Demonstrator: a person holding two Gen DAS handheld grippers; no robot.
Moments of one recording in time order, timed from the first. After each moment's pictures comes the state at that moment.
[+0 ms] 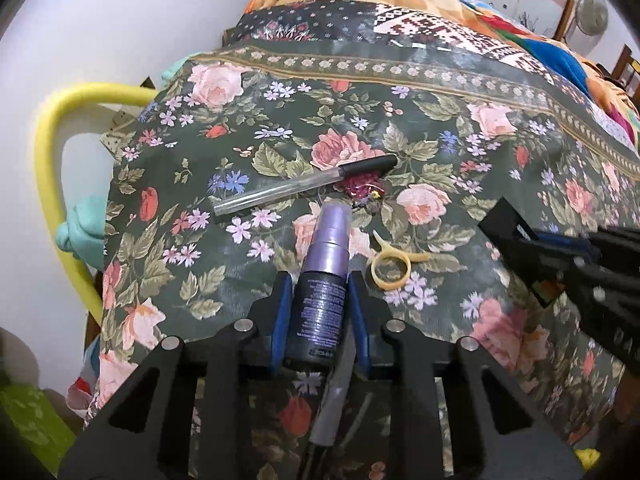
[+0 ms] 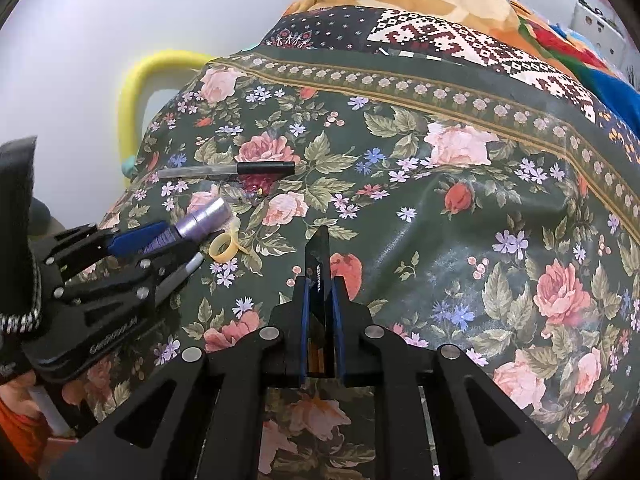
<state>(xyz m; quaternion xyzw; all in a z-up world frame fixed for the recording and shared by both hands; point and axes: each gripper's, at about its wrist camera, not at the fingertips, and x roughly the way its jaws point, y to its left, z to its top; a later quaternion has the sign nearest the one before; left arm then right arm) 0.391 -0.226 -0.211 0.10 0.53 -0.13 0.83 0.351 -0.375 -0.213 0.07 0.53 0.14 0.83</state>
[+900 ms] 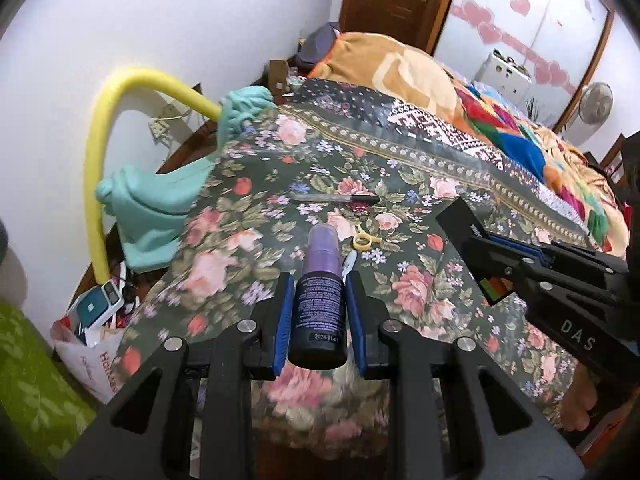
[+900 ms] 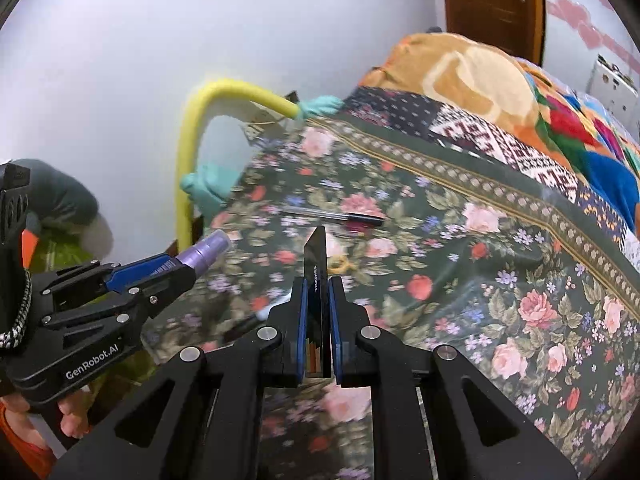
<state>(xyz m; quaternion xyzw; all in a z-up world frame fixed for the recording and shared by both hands) 0.276 -0.156 -0.086 -0.02 0.47 -0.10 0.88 0.274 -0.319 -0.099 0.04 0.45 0.20 0.87</state>
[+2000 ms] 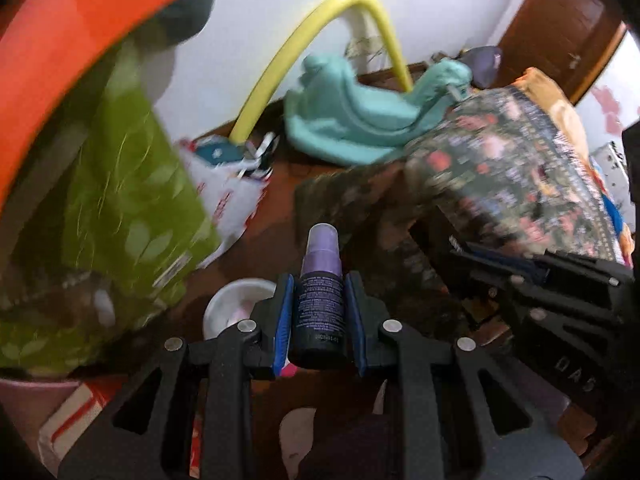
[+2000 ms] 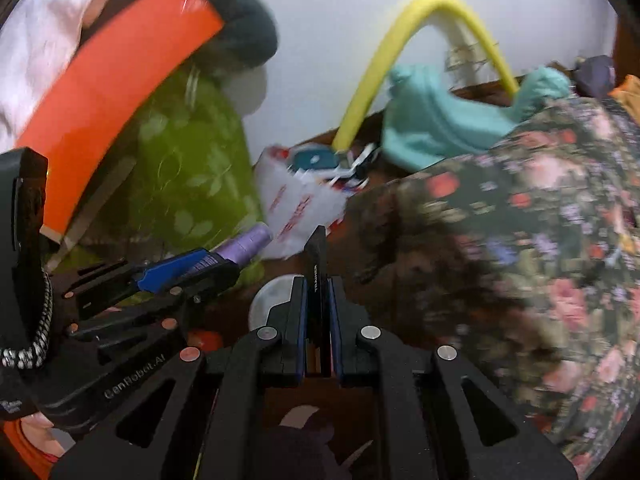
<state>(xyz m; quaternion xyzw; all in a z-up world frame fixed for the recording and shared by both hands) 0.062 0.091 -0.168 -0.18 0.51 0.13 0.83 0.131 -0.037 -0.162 -0.10 0.52 0.41 0.74</state>
